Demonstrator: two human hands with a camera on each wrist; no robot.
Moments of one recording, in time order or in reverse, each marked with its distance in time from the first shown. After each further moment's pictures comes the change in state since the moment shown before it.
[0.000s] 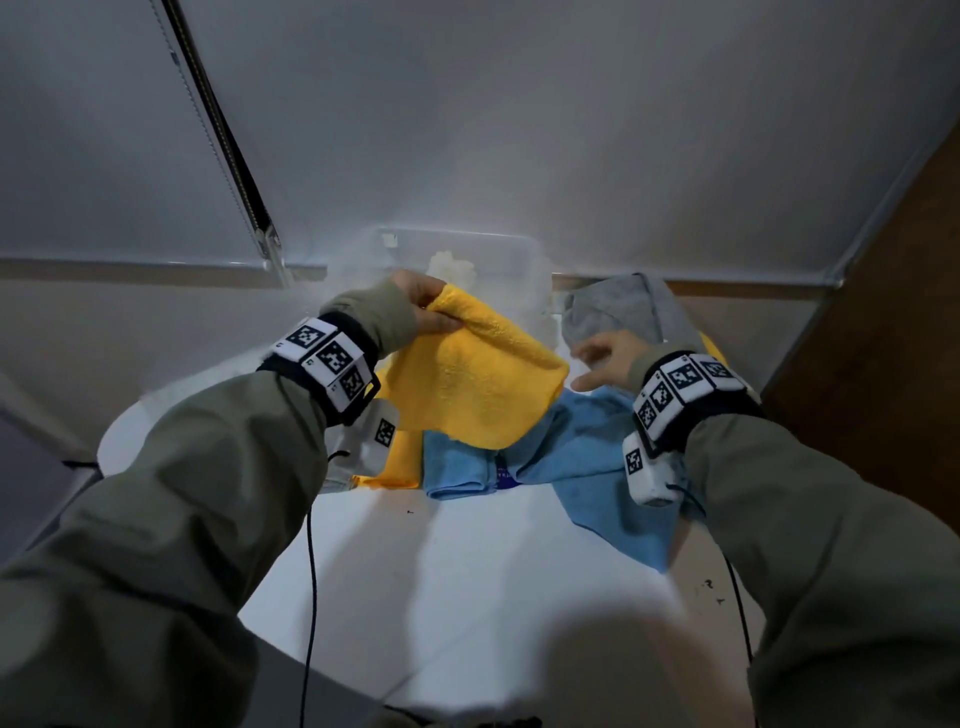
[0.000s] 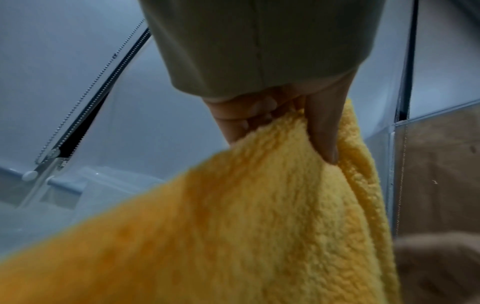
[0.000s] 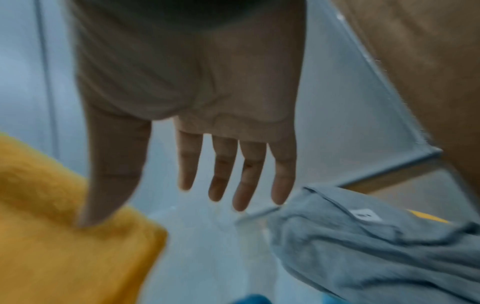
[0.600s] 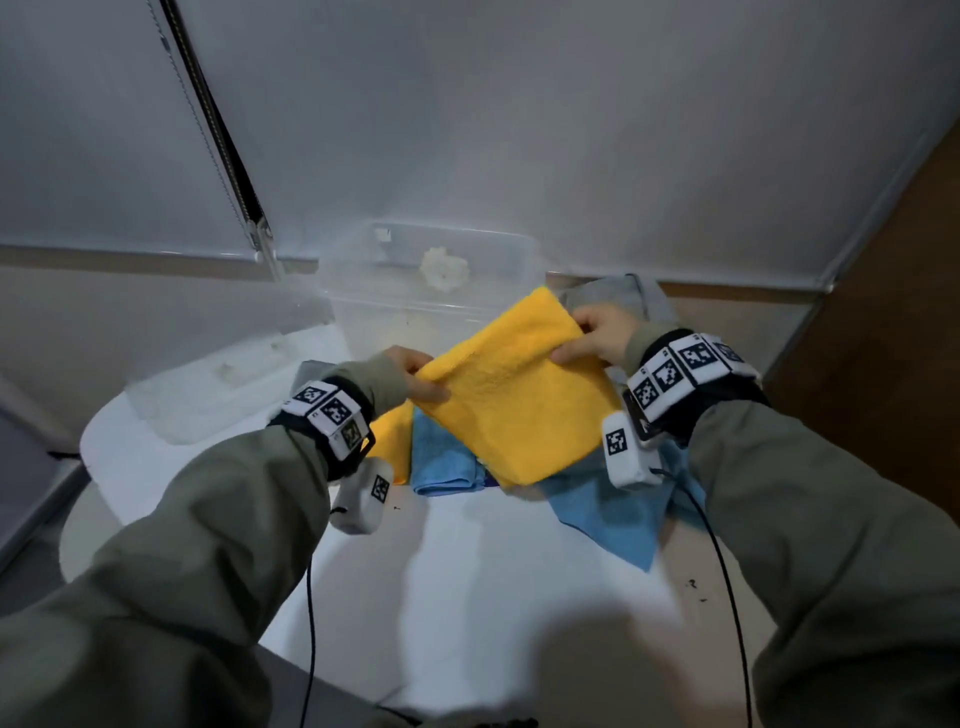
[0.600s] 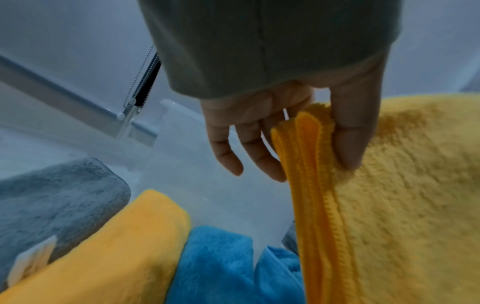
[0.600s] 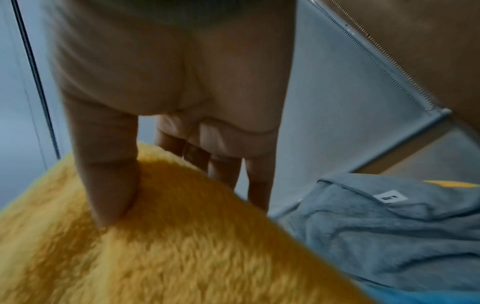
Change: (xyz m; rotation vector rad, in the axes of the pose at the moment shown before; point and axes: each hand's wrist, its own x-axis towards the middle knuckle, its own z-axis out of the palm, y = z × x) left_hand -0.008 -0.052 0.052 -0.035 -0.174 -0.237; right_hand -0.014 -0.028 -0.016 0.225 -0.026 -0.134
